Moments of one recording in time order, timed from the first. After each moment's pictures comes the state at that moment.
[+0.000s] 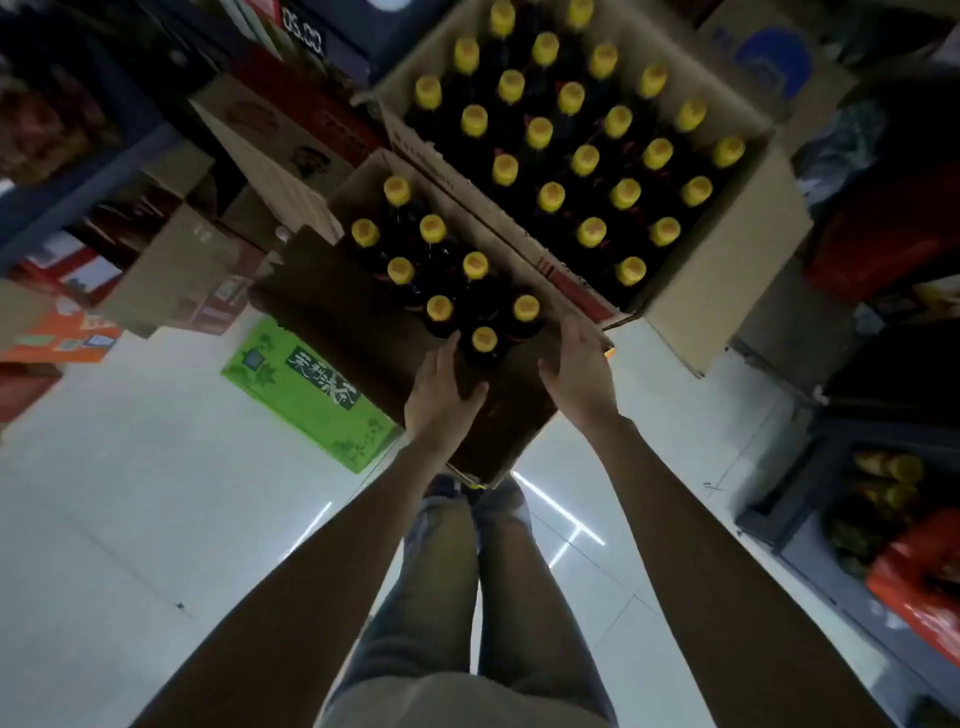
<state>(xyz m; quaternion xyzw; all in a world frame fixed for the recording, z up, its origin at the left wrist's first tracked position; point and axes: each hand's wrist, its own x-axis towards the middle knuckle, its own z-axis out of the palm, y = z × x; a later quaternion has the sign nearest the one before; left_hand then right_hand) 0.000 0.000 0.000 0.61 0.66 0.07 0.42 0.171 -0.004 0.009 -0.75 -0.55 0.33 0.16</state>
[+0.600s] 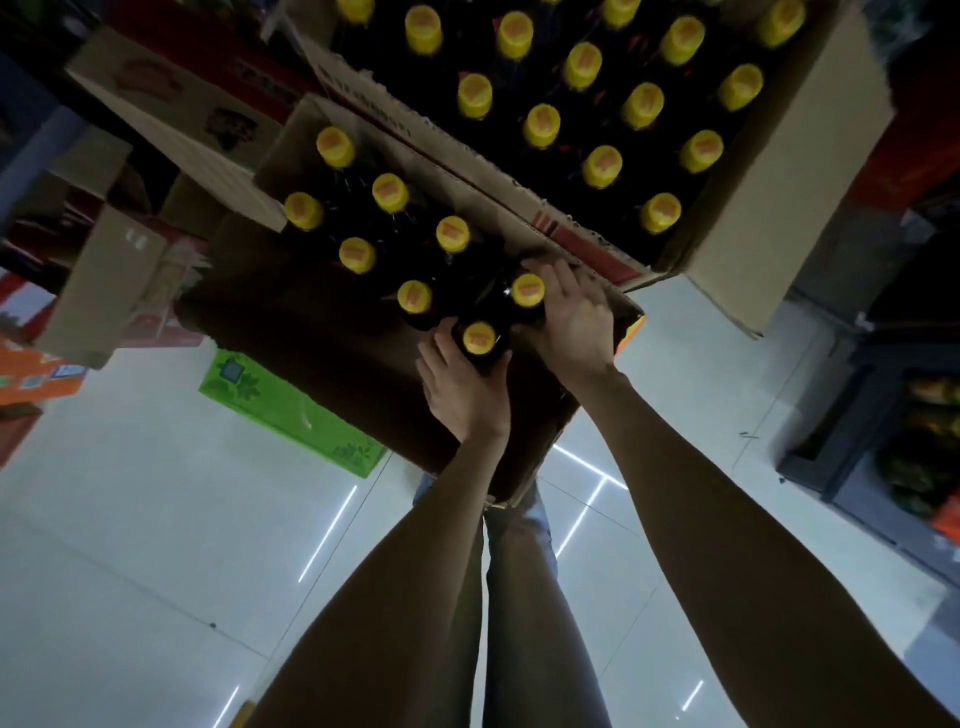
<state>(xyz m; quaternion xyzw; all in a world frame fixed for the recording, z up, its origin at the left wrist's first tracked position) 0.050 0.005 -0.071 0.56 0.77 0.16 0.26 0.168 0.029 -0.074 -0.75 -0.63 0.14 0.16</state>
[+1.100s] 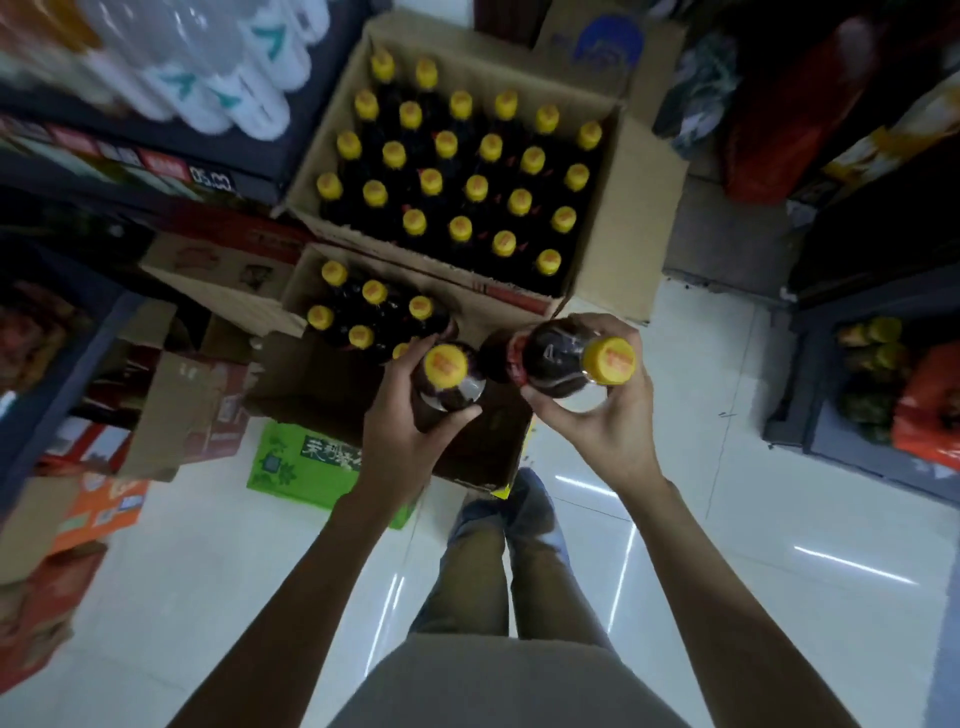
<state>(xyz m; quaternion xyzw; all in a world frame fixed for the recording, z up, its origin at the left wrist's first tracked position) -0.026 0.018 0.121 0.71 0.44 0.25 0.48 0.157 -0.074 0.138 -0.72 -0.38 0.24 0.52</state>
